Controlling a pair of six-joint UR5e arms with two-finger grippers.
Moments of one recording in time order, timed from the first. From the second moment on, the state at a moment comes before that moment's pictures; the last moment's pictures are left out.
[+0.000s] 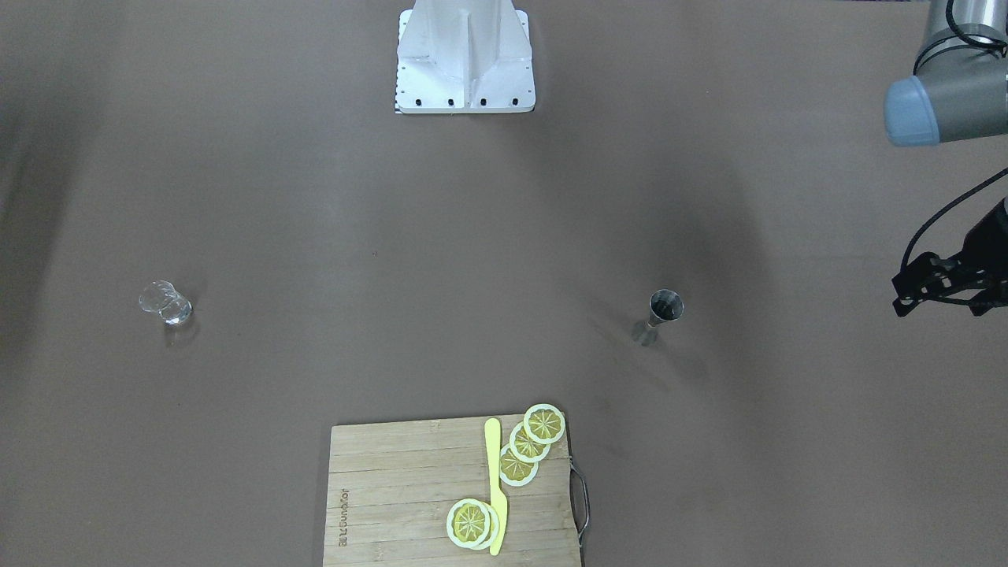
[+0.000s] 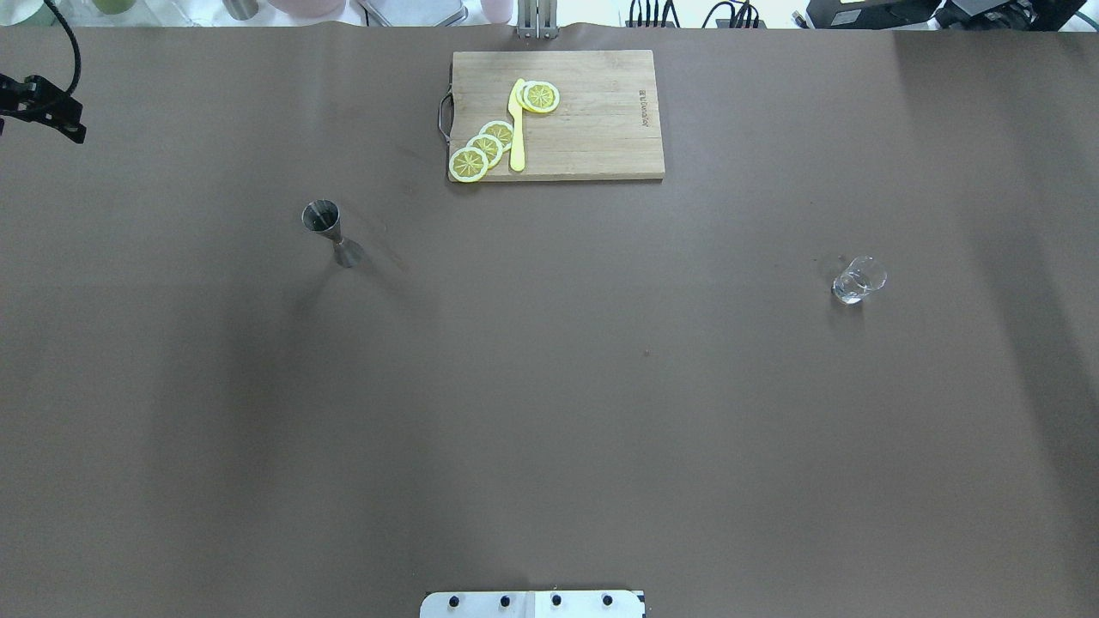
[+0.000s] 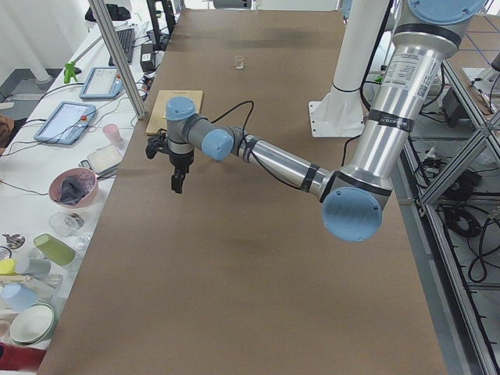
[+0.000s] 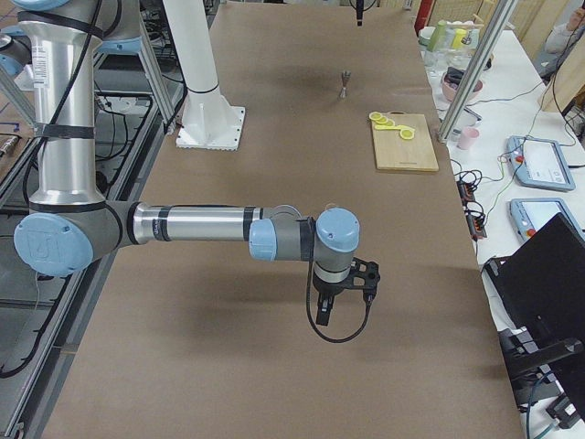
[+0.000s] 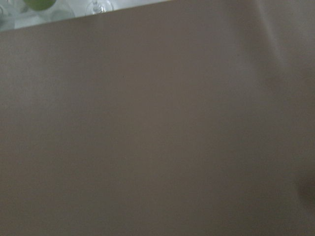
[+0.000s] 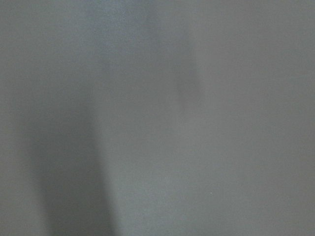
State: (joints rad) left arm -1.26 -1.87 -1.65 -1.60 -2.19 -0.49; right arm 1.56 -1.61 1.65 -1.58 2.26 0.20
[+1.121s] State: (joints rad) left arm -1.48 -1.45 -1.59 -1.84 -2.39 -0.29; right arm 1.56 -1.61 1.65 -1.58 2.26 0.20
